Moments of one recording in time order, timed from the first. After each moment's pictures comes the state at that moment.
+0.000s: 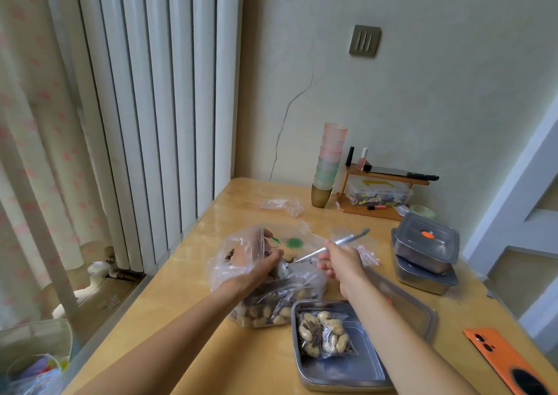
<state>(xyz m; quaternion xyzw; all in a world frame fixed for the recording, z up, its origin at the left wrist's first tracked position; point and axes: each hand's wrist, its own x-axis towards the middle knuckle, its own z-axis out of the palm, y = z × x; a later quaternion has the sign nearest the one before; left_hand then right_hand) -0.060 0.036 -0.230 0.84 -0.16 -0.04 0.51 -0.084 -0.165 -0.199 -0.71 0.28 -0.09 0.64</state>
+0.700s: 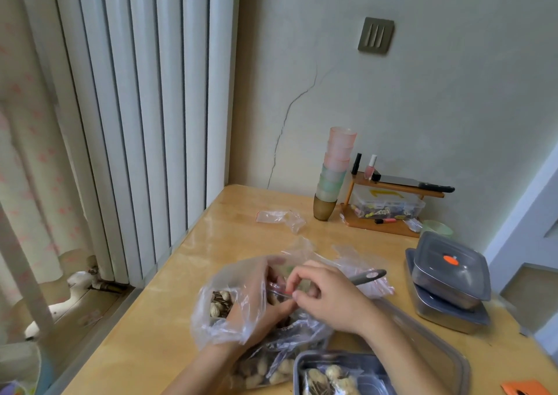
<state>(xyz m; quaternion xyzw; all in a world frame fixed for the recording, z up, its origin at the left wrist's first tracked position) -0.053 0.023 -0.247 0.75 -0.23 0.08 0.62 -0.096 -0.145 -0.153 -0.95 -0.14 0.01 0.28</state>
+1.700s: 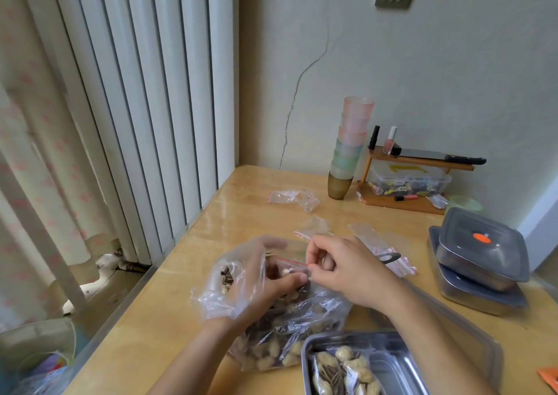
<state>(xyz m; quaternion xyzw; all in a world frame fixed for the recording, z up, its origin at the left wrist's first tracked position) -0.053 0.037 -0.237 0.72 -0.16 -0.01 0.67 -0.087 -0.152 -0.146 -0.95 -0.15 -0.02 0.29</state>
